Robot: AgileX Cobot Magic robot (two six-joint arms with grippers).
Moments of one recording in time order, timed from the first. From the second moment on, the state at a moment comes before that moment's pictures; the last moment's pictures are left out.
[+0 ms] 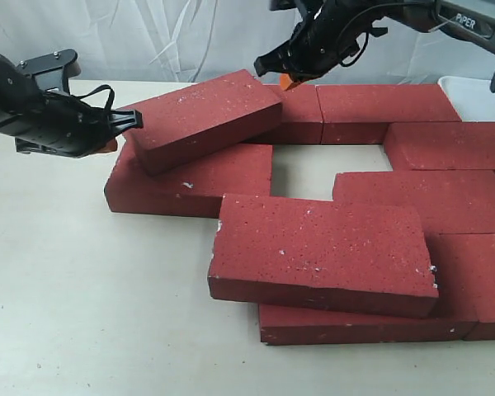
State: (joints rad) left arm -0.21 1.83 -1.02 -0.53 0.18 0.14; right arm 0.32 2.31 -2.07 0.27 0.85 -0.29
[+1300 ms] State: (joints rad) left arm -0.20 1.83 -1.02 -0.37 0.20 0.14; right arm 0.34 2.41 -2.07 0.33 0.78 -0.12
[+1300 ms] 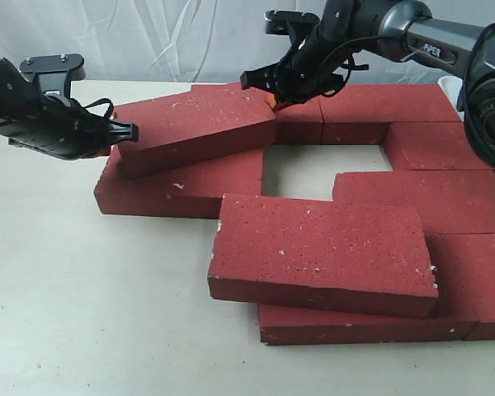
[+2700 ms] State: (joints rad) left arm -0.19 1.46 -1.02 0.10 0.75 0.16; right arm 0.60 1.92 -1.64 0.30 0.95 -0.21
